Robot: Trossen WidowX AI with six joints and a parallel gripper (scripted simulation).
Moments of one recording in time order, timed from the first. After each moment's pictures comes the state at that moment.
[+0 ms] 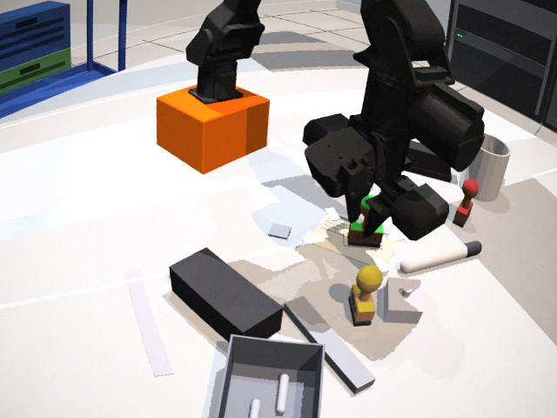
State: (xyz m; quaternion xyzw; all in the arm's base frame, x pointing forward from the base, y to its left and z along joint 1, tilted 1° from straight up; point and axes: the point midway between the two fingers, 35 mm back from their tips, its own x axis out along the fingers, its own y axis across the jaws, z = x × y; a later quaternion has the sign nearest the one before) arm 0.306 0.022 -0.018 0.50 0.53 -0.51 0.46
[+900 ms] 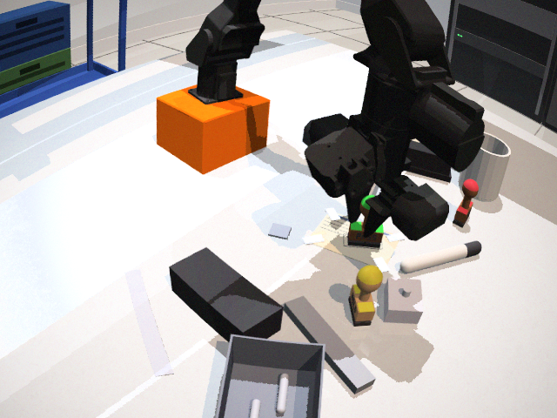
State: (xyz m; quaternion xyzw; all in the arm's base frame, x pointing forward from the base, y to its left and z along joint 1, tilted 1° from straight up) arm 0.306 0.022 -0.019 0.50 0.53 -0.51 0.46
